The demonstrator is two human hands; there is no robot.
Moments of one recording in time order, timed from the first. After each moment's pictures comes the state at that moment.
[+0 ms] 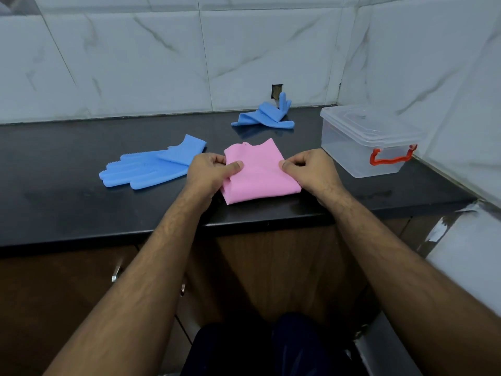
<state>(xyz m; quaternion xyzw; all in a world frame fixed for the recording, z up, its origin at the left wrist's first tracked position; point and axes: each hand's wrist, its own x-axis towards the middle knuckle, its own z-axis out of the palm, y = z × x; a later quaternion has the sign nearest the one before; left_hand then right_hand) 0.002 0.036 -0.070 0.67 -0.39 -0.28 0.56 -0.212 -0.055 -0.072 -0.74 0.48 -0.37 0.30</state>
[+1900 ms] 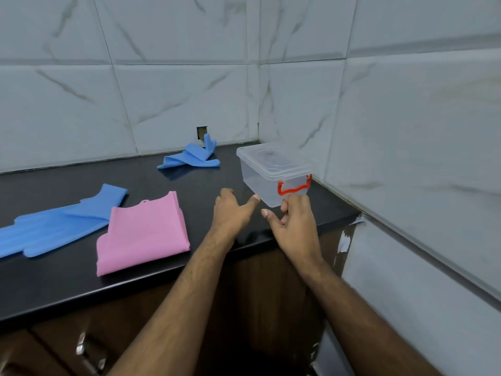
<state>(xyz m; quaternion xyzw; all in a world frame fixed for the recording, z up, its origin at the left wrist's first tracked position) -0.177 -0.027 -0.070 0.68 -0.52 -0.26 0.44 -0.330 -0.014 -0.104 -0.68 0.51 -0.52 0.09</state>
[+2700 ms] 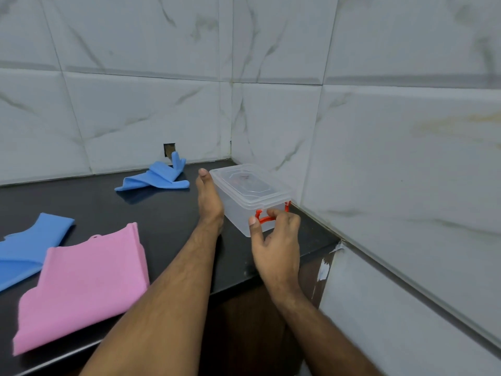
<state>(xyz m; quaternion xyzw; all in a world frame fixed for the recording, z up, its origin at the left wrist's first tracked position) -0.190 -0.151 -0.059 0.47 -0.39 -0.41 0.68 -0.318 -0.040 -0.099 -0.59 0.56 -0.58 0.04</state>
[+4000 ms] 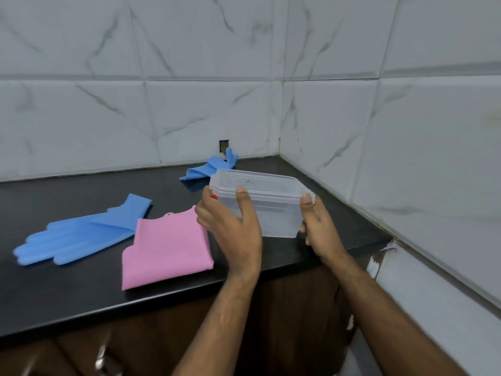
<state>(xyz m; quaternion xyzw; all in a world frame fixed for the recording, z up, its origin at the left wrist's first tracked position) -0.180 0.007 -0.054 0.60 -0.35 -0.03 0.72 -0.323 -0.057 -0.081 -0.66 0.43 -0.53 0.31</state>
